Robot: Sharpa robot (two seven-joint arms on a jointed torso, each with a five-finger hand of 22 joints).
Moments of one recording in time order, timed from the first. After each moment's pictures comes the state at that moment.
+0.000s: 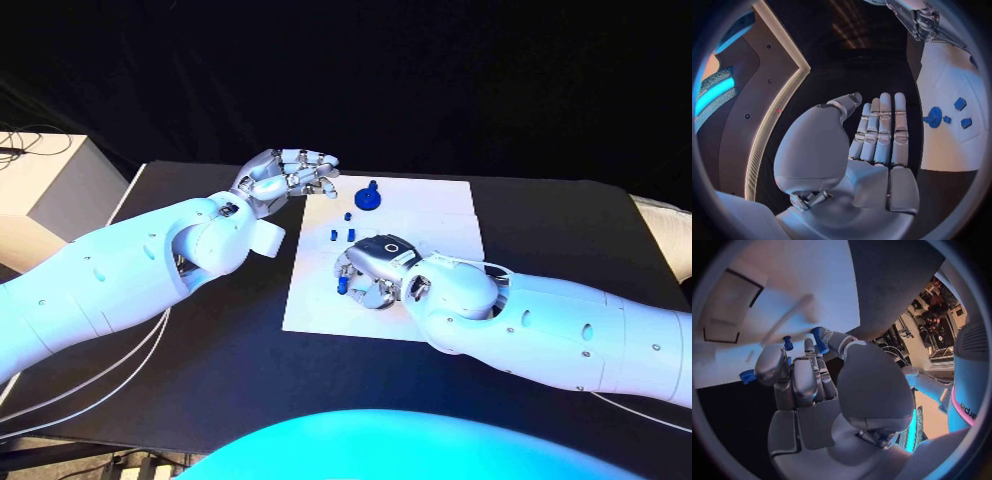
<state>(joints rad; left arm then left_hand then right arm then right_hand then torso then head) 0.85 -0.86 0.37 1.47 -0.27 -0.09 0.31 1.38 -0.19 0.49 0.10 0.18 0.92 0.19 0.27 0.28 1.13 0.12 0.17 0.12 0.99 0.08 0.60 0.41 0.17 0.97 0.18 0.20 0.88 1.11 -0.51 -0.19 1.54 -1.71 -0.32 -0.25 1.32 -0.24 0.59 0.03 0.05 0.93 0.16 0.14 0.39 1.10 0.10 0.07 0.07 1.46 0.01 1.25 1.03 0.10 1.36 0.12 1.02 1.31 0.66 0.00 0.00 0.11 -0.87</state>
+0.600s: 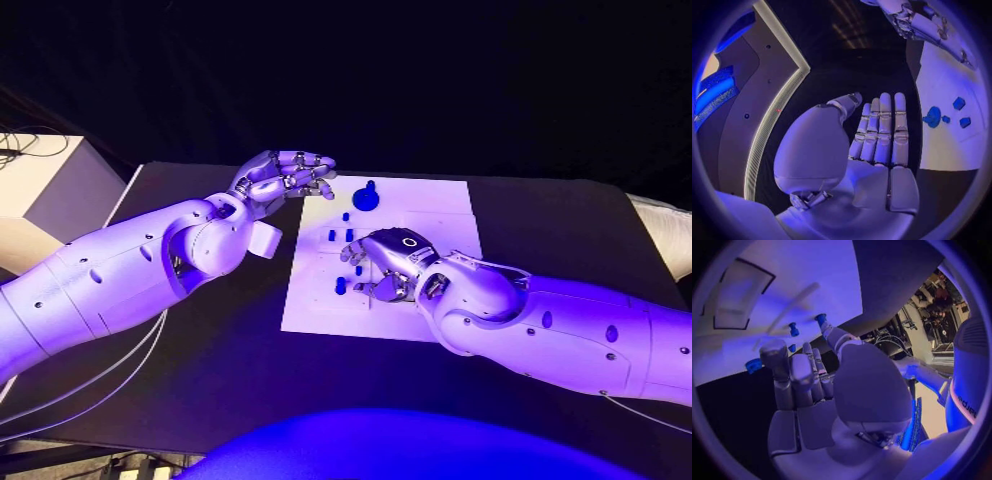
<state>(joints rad) 0.85 -0.86 0.37 1.47 -0.27 -0.08 0.31 1.38 -0.19 0.49 0.10 0.18 0.92 0.19 0.27 0.28 1.13 0.12 0.17 0.12 0.99 0.08 0.60 0.41 0.17 0.97 0.18 0.20 0.88 1.12 -0.58 -0.19 1.60 -1.68 -0.44 -0.25 1.41 -0.22 0.39 0.07 0.05 0.86 0.15 0.10 0.38 0.99 0.11 0.13 0.07 1.44 0.03 1.19 0.95 0.12 1.31 0.12 0.87 1.30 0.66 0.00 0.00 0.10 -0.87</state>
